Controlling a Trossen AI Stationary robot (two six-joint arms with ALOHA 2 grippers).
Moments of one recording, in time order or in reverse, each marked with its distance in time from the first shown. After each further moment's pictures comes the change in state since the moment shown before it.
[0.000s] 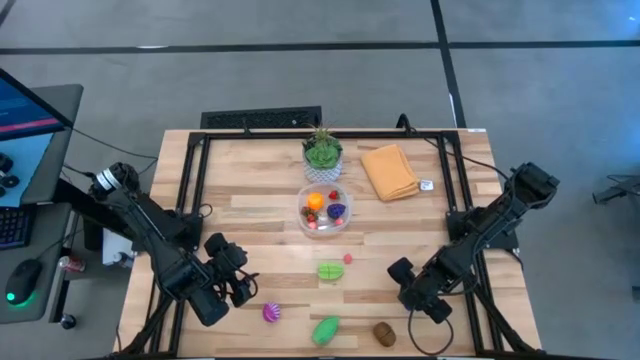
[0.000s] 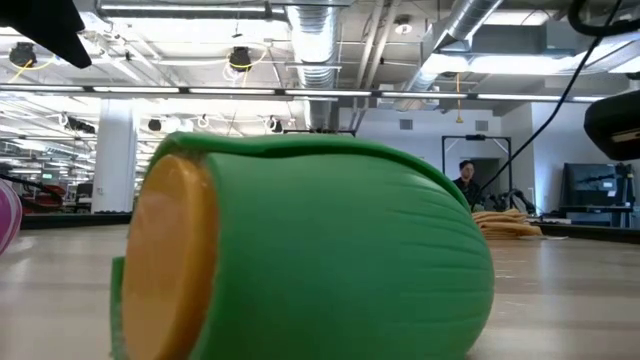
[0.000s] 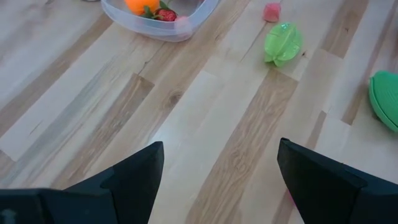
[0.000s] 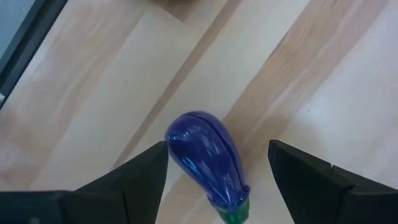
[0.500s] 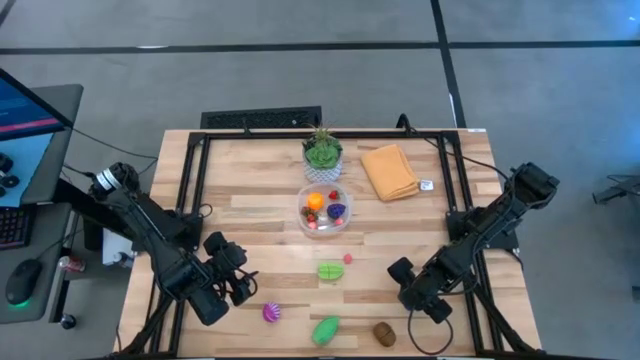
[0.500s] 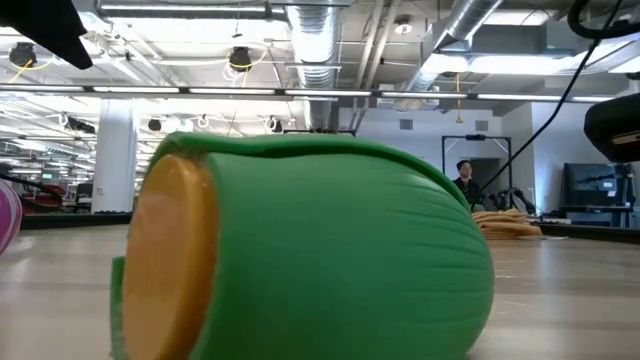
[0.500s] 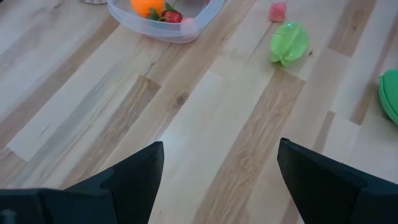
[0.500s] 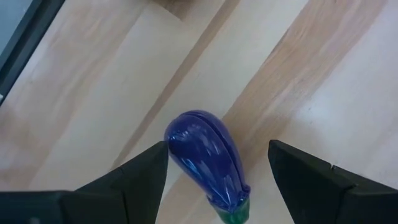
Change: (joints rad) left arm 0.000 0.000 0.000 -0.024 -0.008 0.000; right arm 0.000 0.000 -0.007 0.008 0.001 0.000
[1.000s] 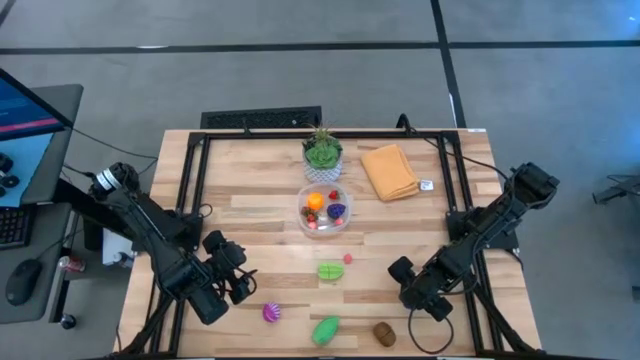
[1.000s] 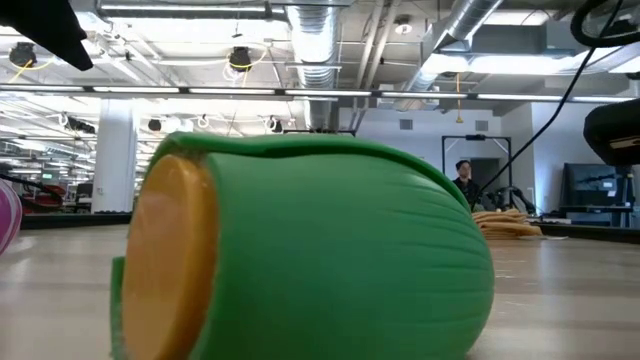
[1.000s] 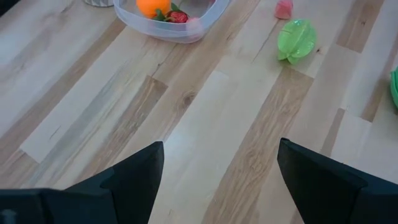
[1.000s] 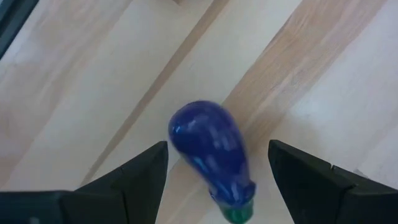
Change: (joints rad) left arm 0.000 0.000 0.000 -0.027 -0.003 0.007; right arm 0.001 -0.001 -0.018 -0.002 0.011 -0.043
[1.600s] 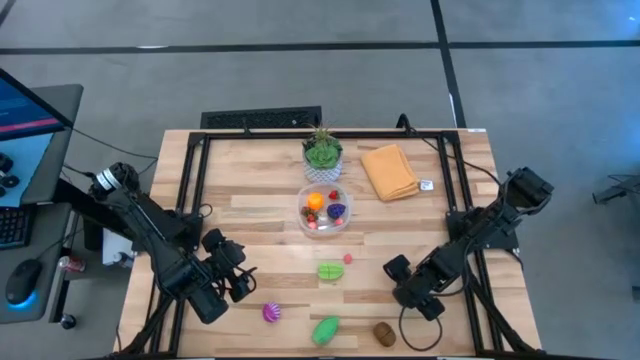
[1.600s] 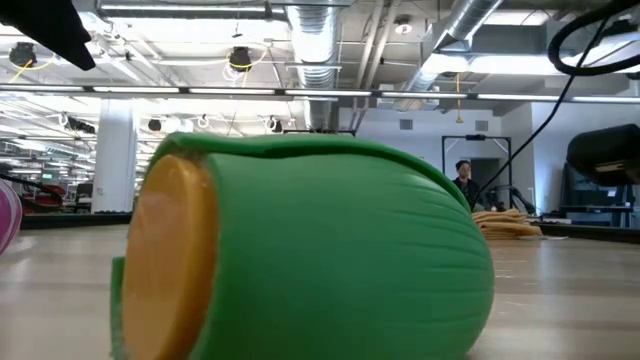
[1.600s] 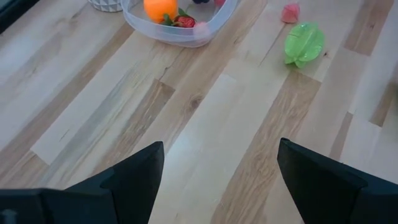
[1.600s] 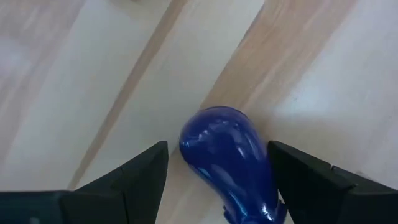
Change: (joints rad) left arm -0.001 0.000 0.000 -0.025 -0.020 -0.014; right arm -0.041 0.078 0.000 0.052 0.007 0.077
